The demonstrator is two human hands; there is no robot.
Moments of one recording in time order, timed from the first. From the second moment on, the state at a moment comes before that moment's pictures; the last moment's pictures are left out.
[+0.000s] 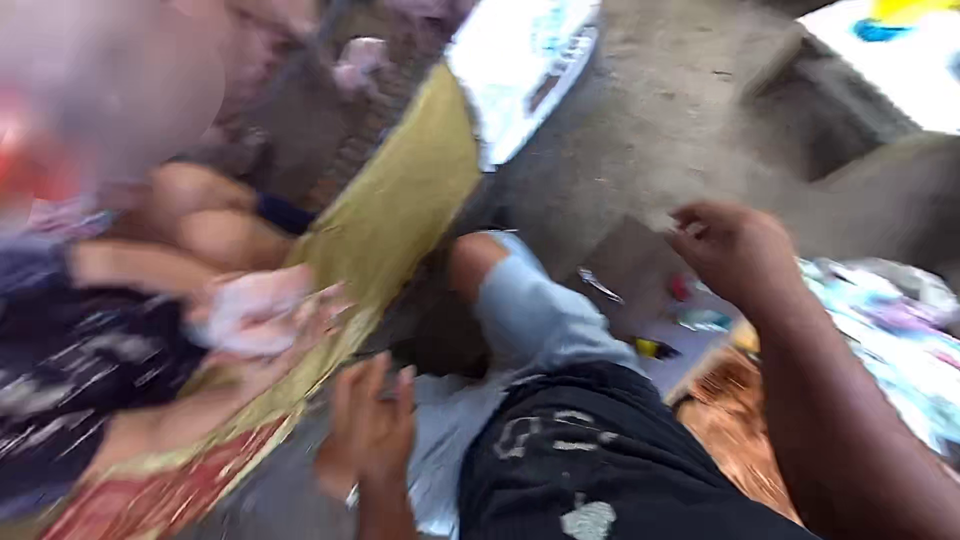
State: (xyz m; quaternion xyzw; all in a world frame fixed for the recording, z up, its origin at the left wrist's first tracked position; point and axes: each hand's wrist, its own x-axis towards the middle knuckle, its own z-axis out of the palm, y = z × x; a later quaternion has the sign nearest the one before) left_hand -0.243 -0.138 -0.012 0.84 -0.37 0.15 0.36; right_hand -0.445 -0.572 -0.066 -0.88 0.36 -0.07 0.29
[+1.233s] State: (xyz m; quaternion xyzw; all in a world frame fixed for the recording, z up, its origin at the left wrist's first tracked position) left_hand -0.044 -0.072 -0.021 0.93 -0.15 0.18 0.29; right_hand -0.181 -0.252 -0.156 -0.80 -0.12 0.22 0.55
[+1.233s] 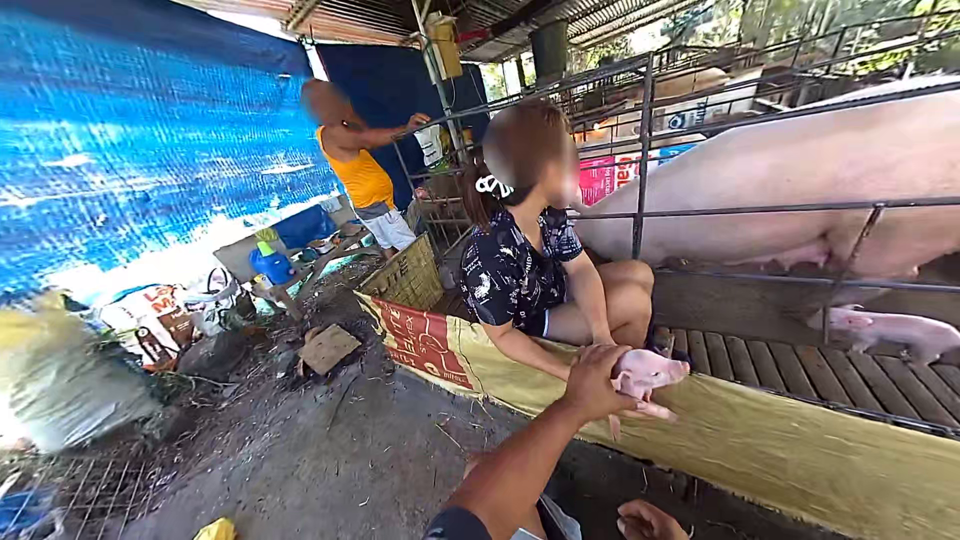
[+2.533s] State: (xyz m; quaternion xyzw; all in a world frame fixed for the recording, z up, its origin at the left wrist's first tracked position) left_hand -0.092 -0.205 0.150 0.56 -0.23 0.24 0.76; right_hand -0.120 -0.253 0.050 -0.07 -0.26 -0.10 0.96
